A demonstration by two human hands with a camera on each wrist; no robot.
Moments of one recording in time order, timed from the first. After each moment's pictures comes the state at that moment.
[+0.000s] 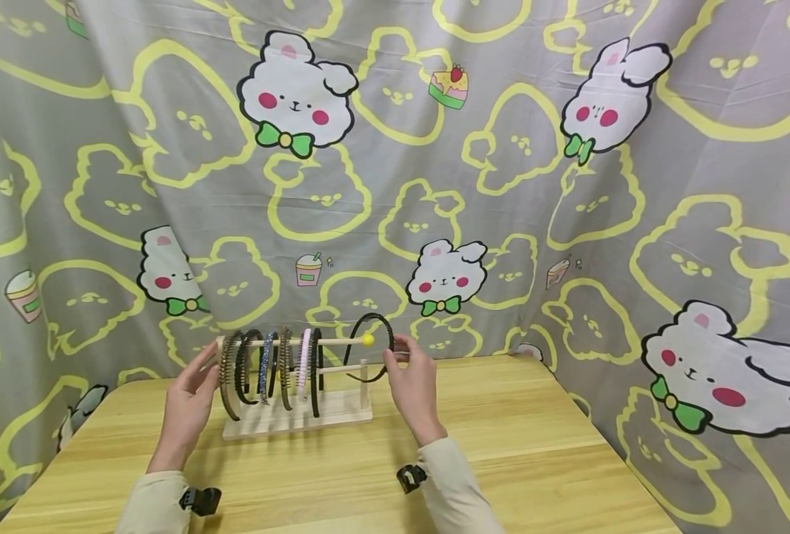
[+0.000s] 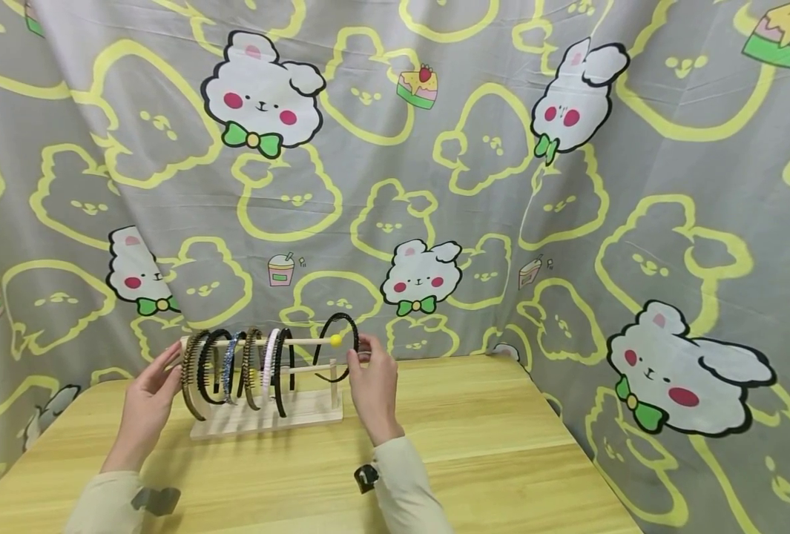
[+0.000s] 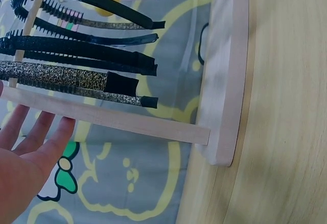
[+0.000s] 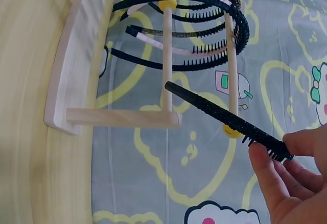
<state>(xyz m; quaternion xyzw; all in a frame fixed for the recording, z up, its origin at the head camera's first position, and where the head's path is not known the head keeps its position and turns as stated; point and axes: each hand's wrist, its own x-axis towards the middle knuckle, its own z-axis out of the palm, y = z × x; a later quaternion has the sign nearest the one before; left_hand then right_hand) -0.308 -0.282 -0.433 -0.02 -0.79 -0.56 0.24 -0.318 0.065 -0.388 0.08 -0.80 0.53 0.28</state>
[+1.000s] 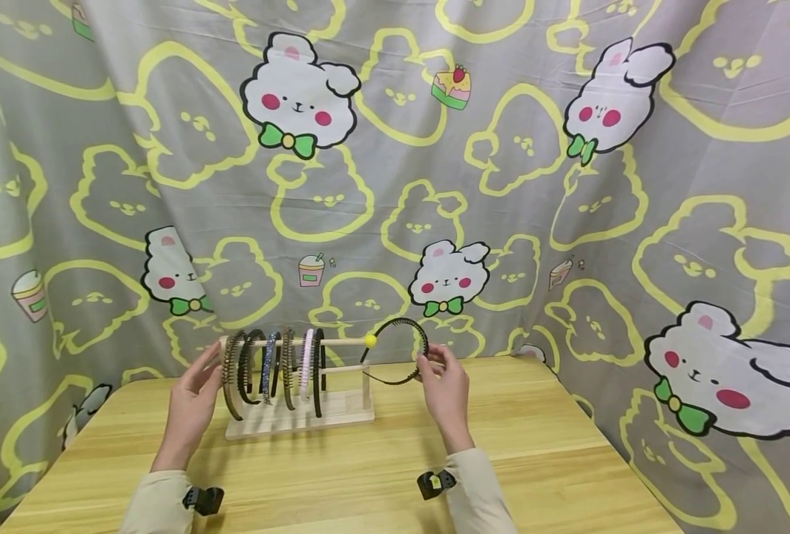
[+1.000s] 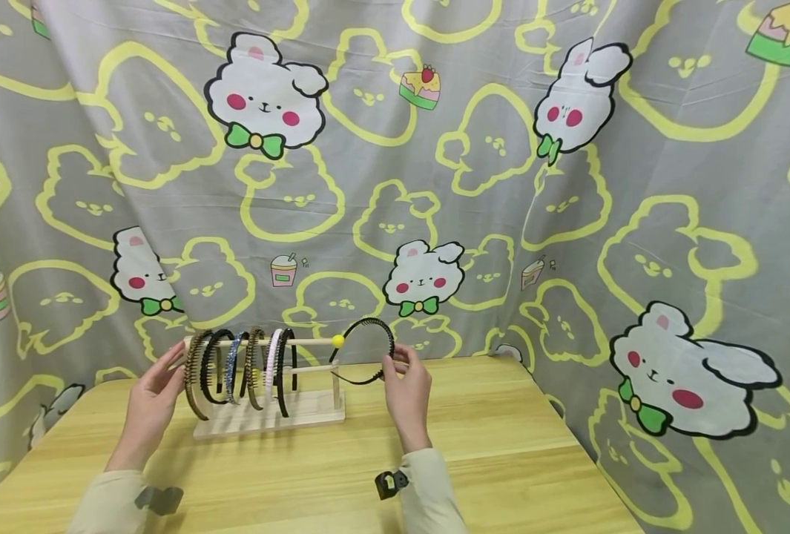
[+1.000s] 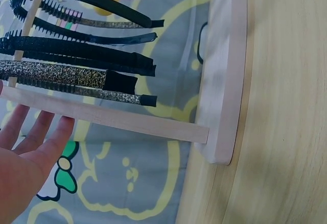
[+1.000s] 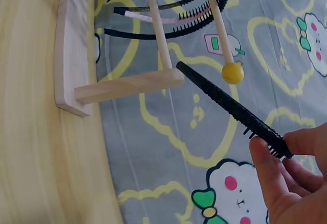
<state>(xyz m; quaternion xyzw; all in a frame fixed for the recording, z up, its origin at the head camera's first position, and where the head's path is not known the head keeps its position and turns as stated) -0.307 -0.281 -0.431 -0.01 -0.80 -0.56 0.23 -0.318 0.109 -0.405 0.02 -0.73 0.64 0.24</state>
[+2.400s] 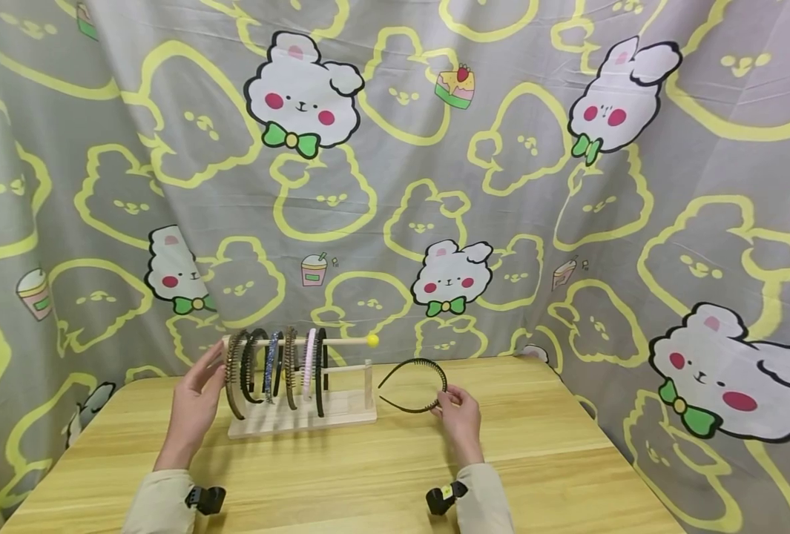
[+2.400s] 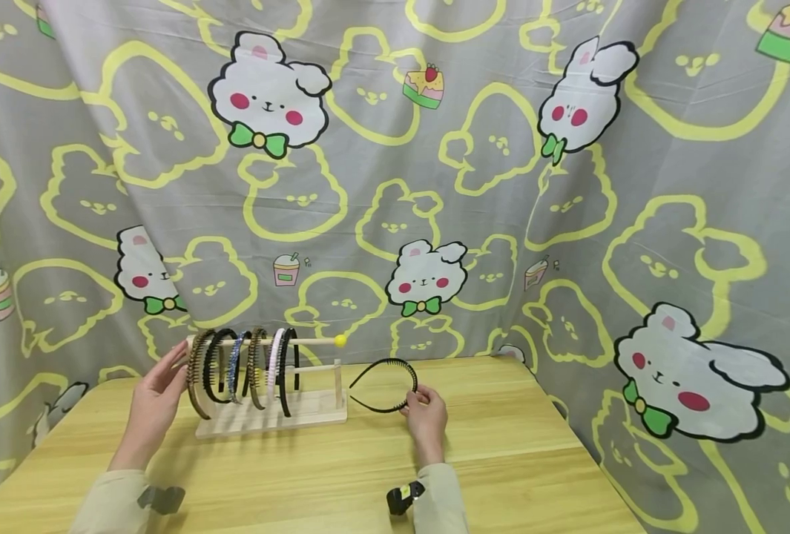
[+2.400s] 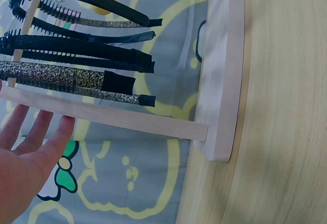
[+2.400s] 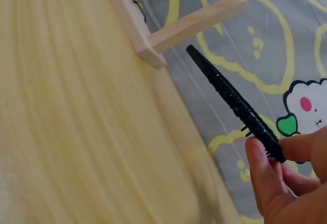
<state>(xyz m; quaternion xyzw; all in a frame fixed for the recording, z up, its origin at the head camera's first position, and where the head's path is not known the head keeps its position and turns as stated) -0.305 -0.280 -0.433 -0.02 -0.80 -0.55 0.24 -0.335 0.140 -0.484 -0.11 -0.71 0.69 0.14</state>
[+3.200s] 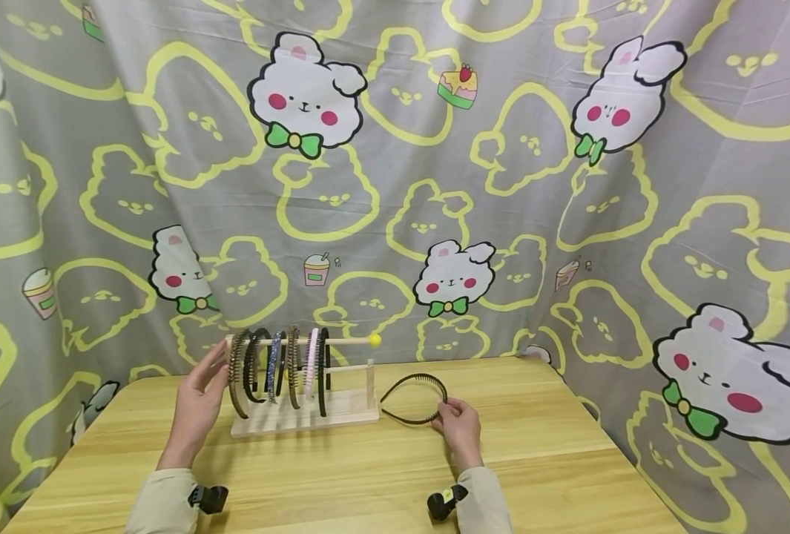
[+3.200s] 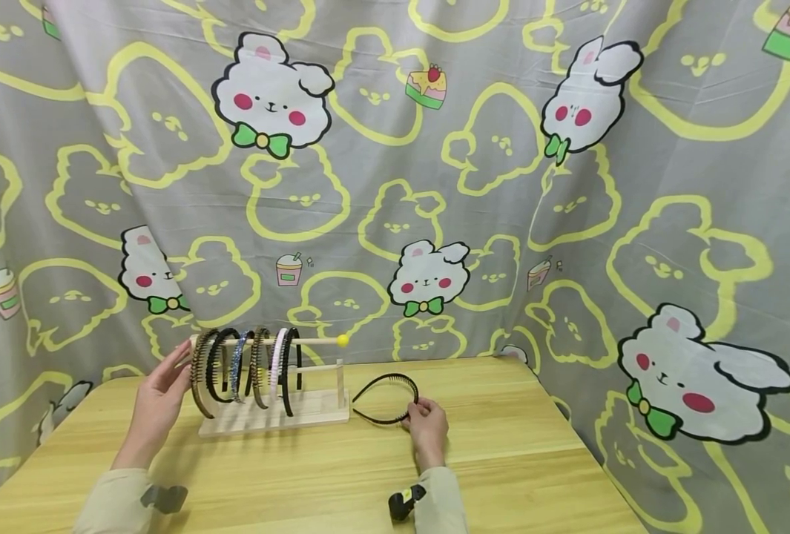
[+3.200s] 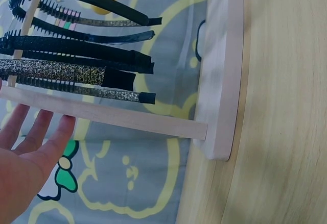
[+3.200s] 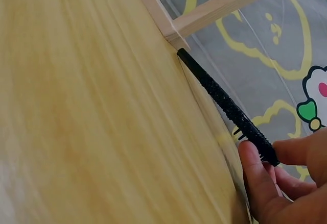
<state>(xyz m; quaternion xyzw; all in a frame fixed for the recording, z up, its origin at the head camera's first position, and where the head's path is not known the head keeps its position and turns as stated) -0.307 -0.283 -0.436 -0.04 -0.80 -0.55 0.25 -0.339 0.141 -0.510 -0.13 -0.69 0.70 0.10</state>
